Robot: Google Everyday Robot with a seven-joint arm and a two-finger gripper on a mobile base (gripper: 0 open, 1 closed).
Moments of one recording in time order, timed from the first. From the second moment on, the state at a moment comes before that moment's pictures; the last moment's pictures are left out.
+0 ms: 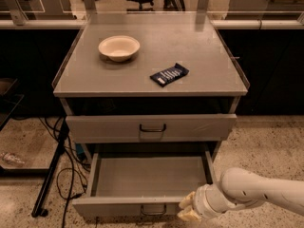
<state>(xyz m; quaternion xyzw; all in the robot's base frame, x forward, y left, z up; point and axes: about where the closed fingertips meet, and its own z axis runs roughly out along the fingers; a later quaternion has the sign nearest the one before) 0.384 -0.121 0.445 -0.56 0.78 0.22 0.18</state>
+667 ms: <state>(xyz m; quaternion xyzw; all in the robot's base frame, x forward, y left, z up) 0.384 -0.121 0.445 -0.56 0.78 0.22 0.18</state>
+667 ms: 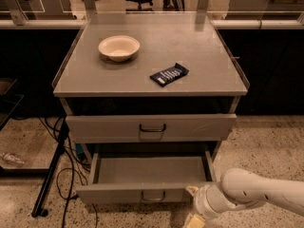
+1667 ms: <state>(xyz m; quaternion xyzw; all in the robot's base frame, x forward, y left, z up) 0.384 -0.121 0.444 -0.56 0.78 0.22 0.18</state>
